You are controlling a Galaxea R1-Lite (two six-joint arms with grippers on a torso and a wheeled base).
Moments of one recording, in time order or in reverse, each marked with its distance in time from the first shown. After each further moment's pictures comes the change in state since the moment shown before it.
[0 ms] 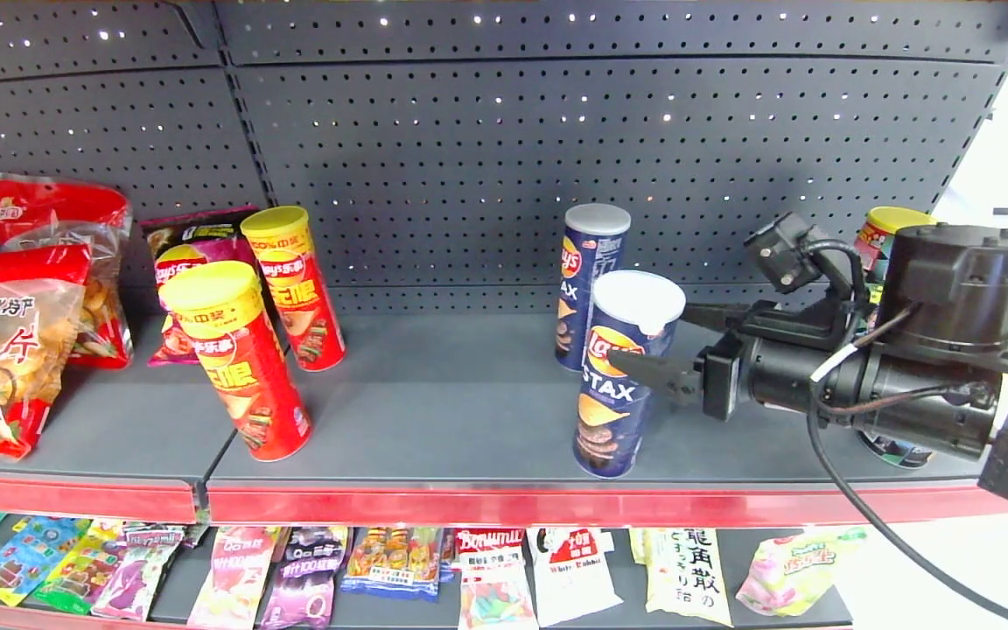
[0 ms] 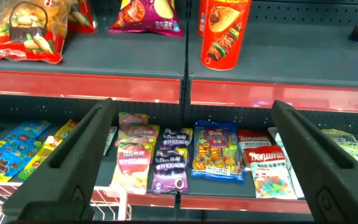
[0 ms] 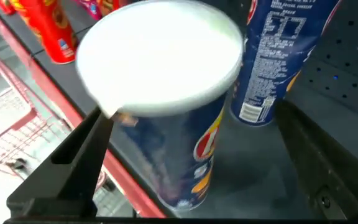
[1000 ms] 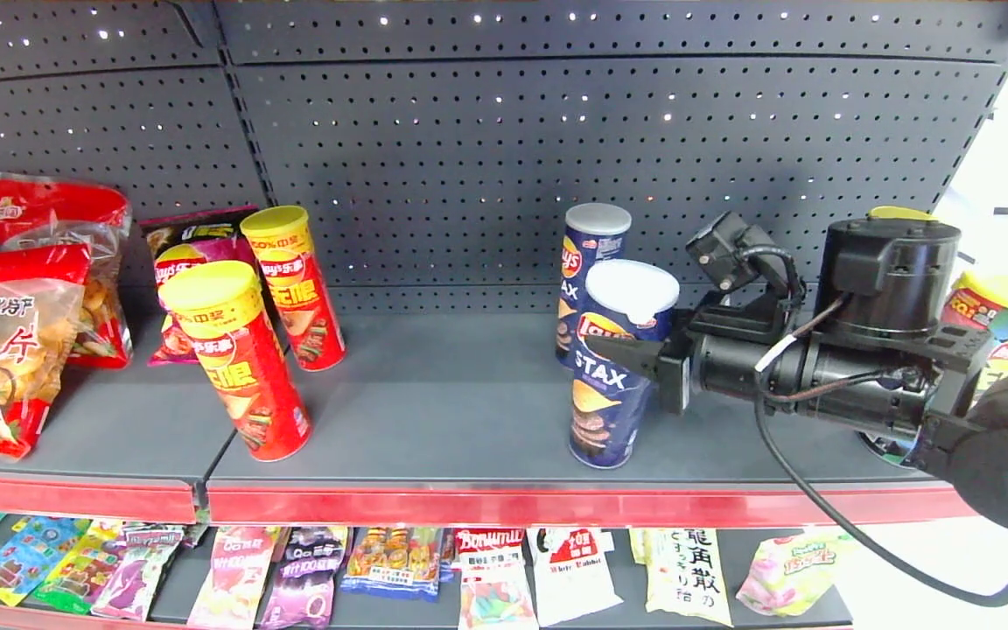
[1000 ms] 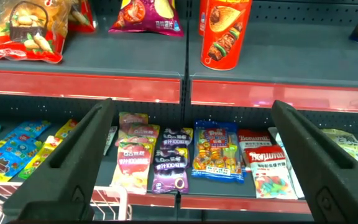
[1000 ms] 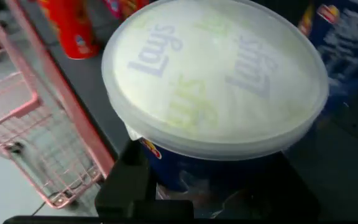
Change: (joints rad) left arm 0.000 0.000 0.000 0.000 0.000 0.000; right arm 0.053 0.082 -0.087 -0.003 0.042 -0.086
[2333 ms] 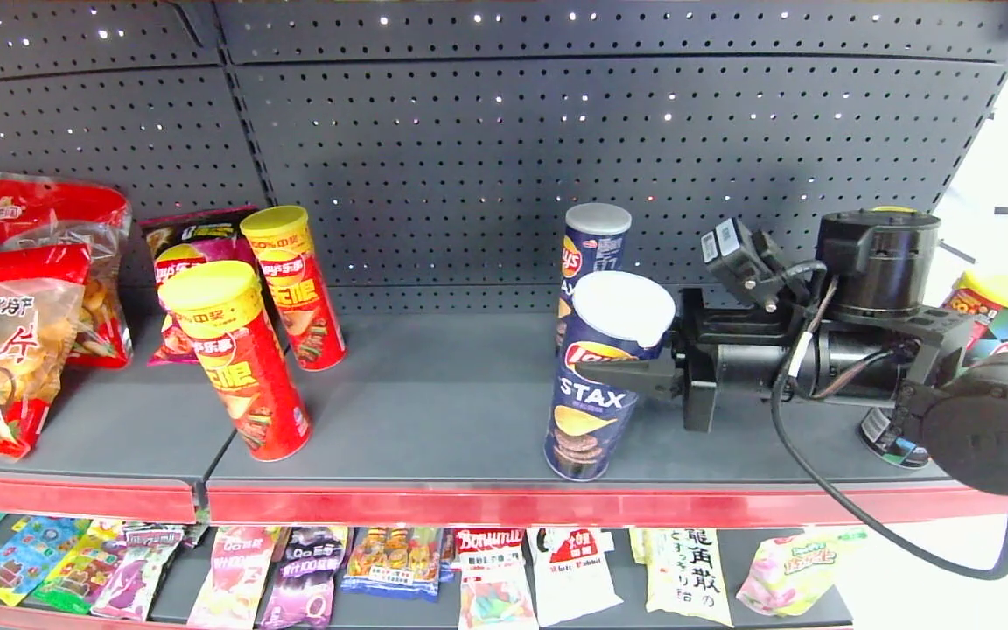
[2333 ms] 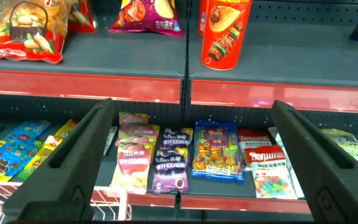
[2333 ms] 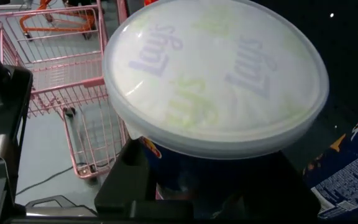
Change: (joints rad) left arm 0.000 0.000 0.000 0.000 0.000 0.000; right arm -0.081 0.049 -0.044 0.011 0.475 -0.172
